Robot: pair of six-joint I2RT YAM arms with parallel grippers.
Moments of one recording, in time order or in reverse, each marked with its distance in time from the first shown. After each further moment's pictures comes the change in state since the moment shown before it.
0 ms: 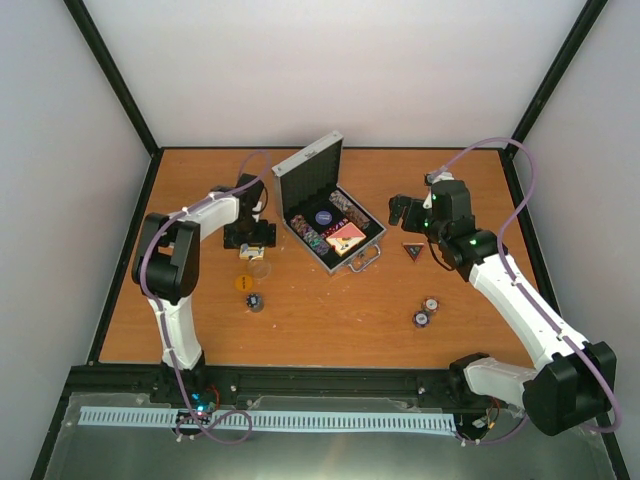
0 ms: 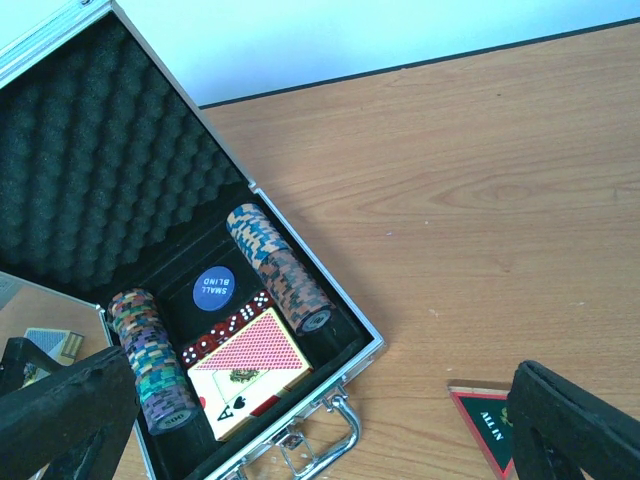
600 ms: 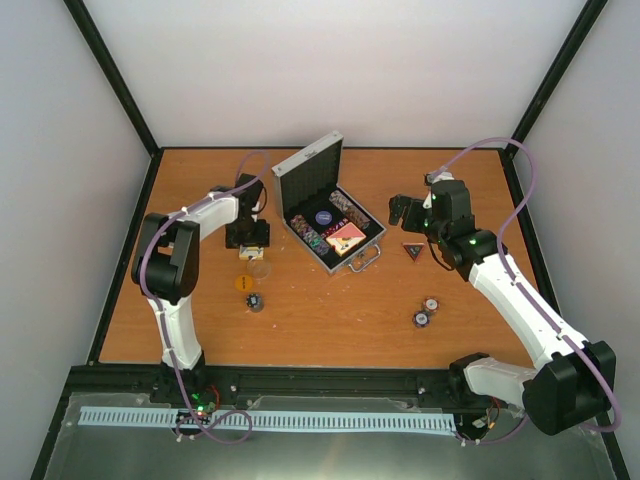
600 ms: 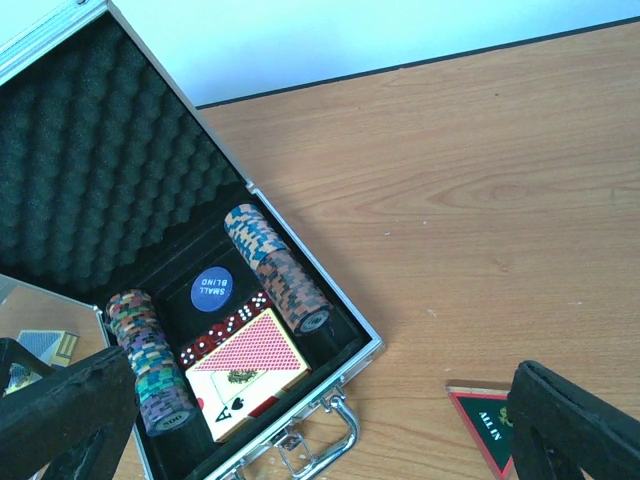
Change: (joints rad) left arm -0.001 0.002 0.000 -0.009 -0.035 -0.008; right arm 0.000 0.003 0.001 0.000 0.002 0.001
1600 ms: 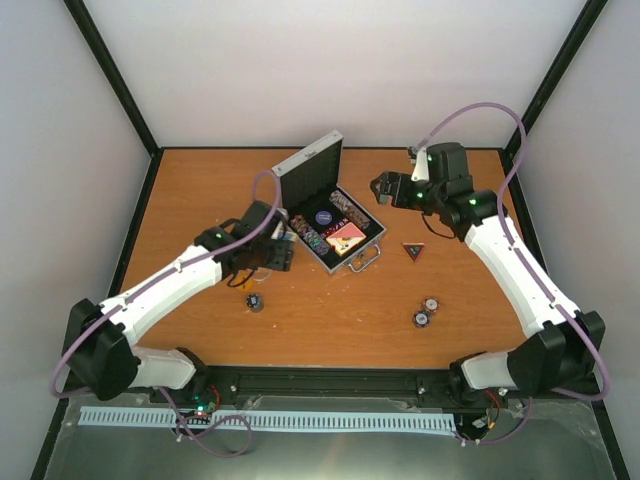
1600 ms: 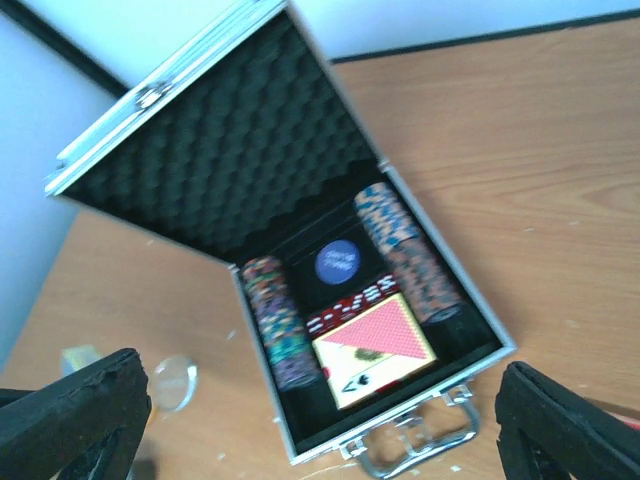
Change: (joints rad) left arm -0.333 -0.629 -0.307 0.068 -0.092 -0.071; right arm -0.011 0.170 0.329 -0.214 -0.245 -0.010
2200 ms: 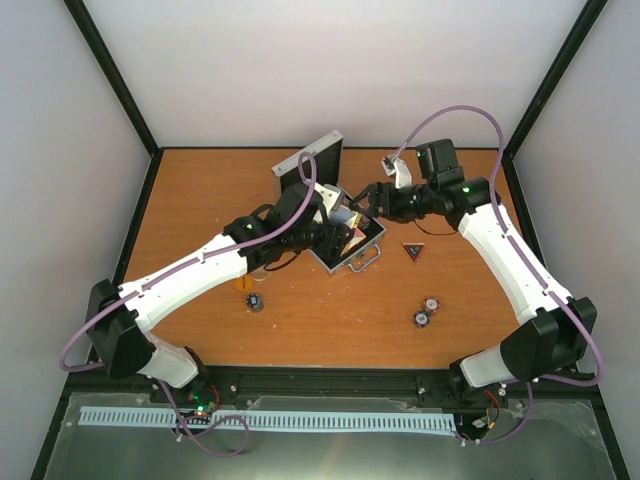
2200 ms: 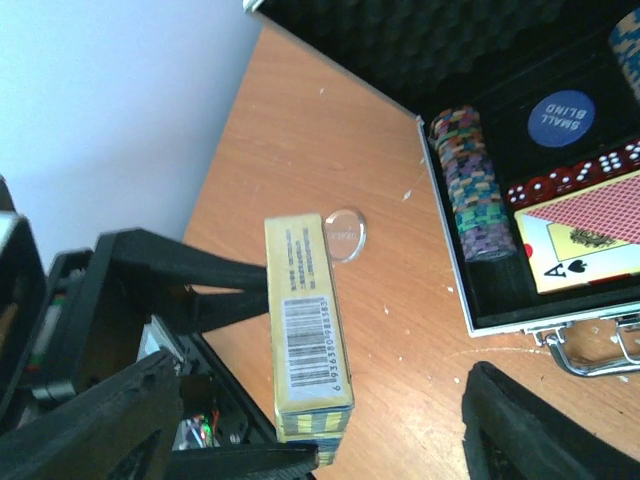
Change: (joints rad) left arm -0.261 0.126 0.256 0.225 0.110 0.032; right arm 0.024 0.104 0.151 -0.236 -0.473 -0.008
